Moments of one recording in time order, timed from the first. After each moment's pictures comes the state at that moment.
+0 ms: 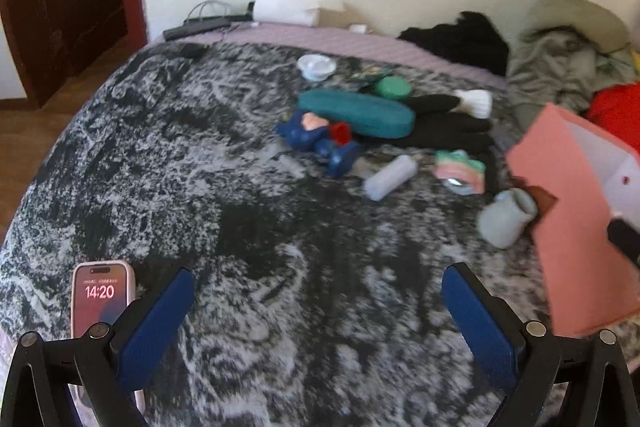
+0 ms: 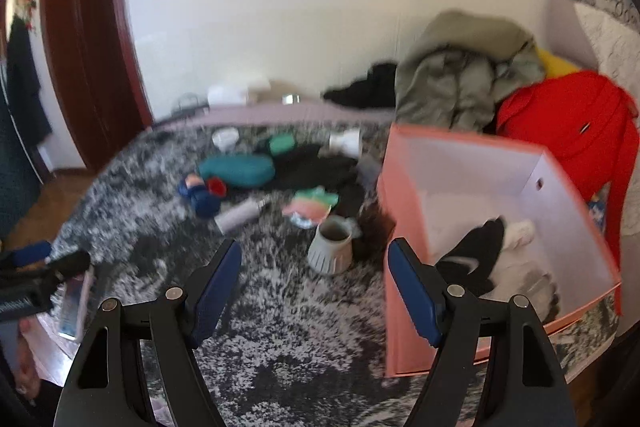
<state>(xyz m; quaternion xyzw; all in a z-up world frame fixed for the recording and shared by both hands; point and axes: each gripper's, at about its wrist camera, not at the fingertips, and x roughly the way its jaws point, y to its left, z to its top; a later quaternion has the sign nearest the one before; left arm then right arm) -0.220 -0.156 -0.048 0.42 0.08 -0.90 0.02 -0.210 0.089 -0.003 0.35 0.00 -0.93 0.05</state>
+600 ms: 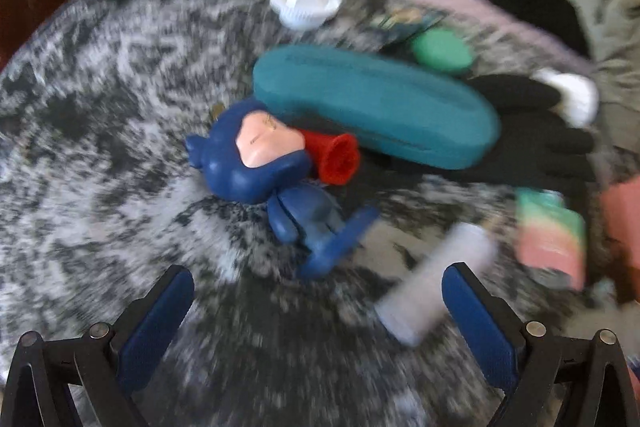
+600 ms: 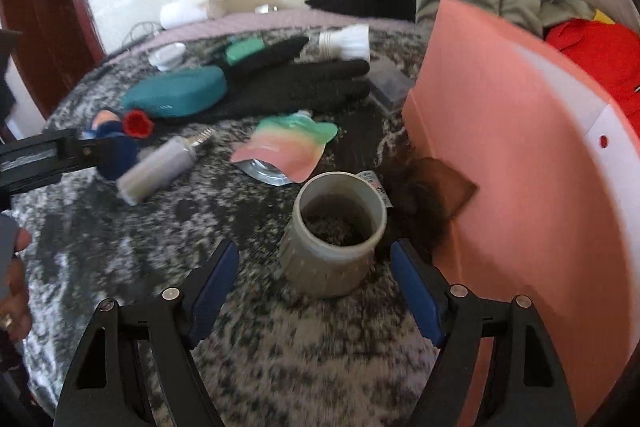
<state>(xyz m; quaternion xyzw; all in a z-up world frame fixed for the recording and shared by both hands) -0.422 -0.136 -0.166 0.51 0.10 -0.85 0.04 -0.348 0.085 -0.140 0.46 0.01 -0.89 0.03</state>
